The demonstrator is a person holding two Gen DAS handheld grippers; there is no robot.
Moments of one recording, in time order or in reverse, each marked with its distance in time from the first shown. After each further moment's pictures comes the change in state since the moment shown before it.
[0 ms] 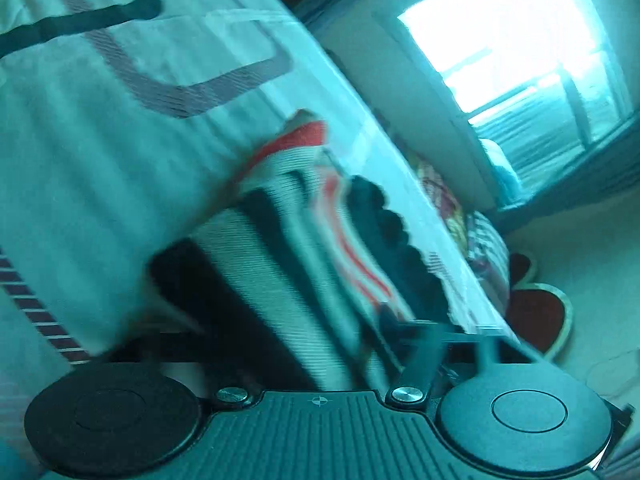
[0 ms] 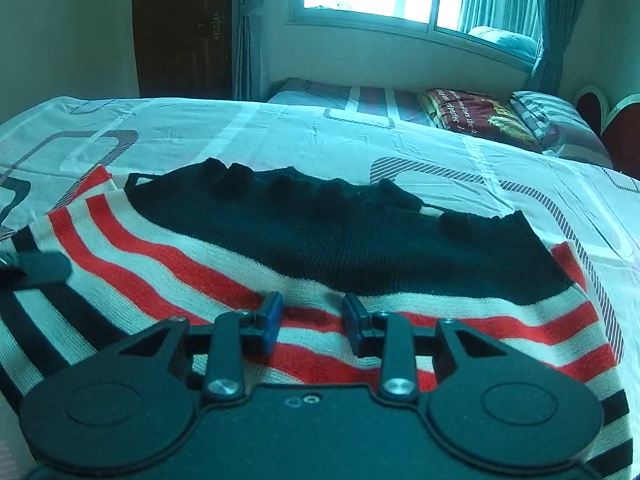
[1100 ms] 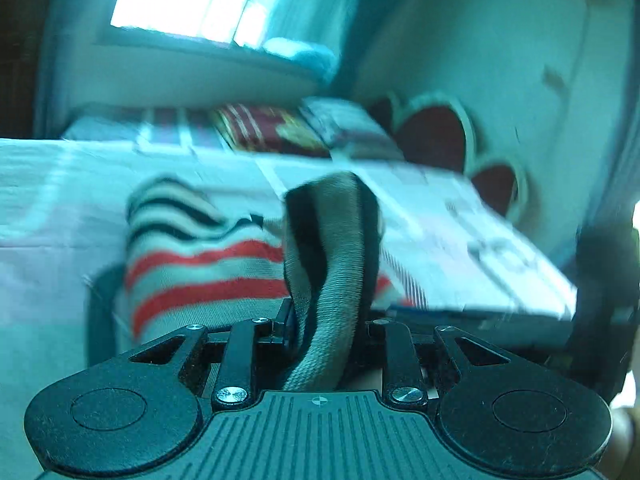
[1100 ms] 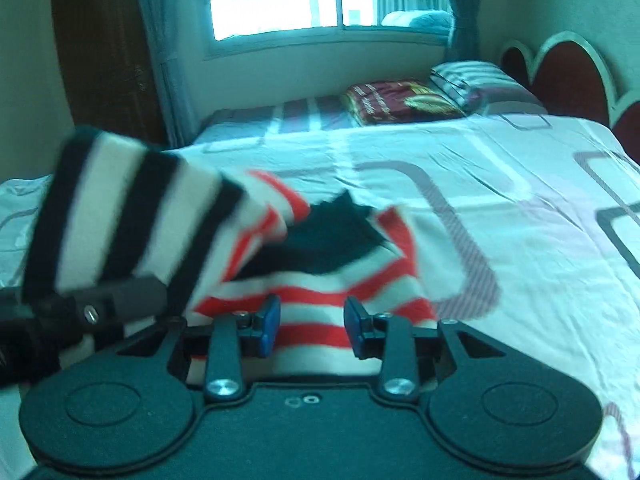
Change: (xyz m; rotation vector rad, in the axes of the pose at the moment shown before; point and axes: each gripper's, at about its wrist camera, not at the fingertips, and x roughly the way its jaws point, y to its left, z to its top) left arm 0.028 -0.181 -0.101 0.891 0.131 -0.236; right arm -0.062 -0.131 -0.033 0.255 -0.018 -0.091
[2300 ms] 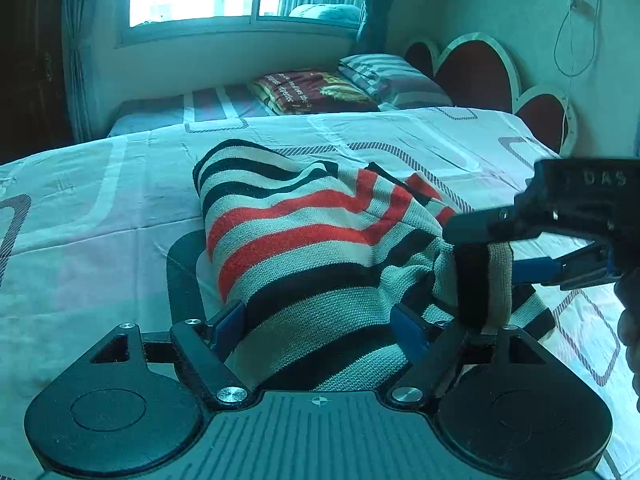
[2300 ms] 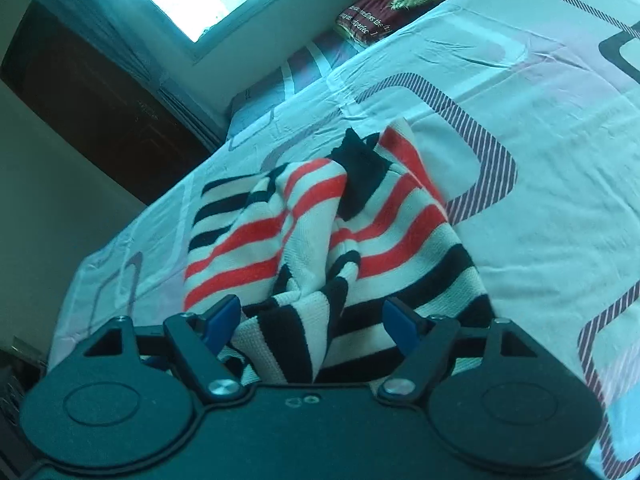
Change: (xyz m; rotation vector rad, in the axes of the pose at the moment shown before) left arm -0.022 0.000 -0.009 0.098 0.112 0.209; right arm -0.019 -0.038 0.010 0.425 0.161 0.327
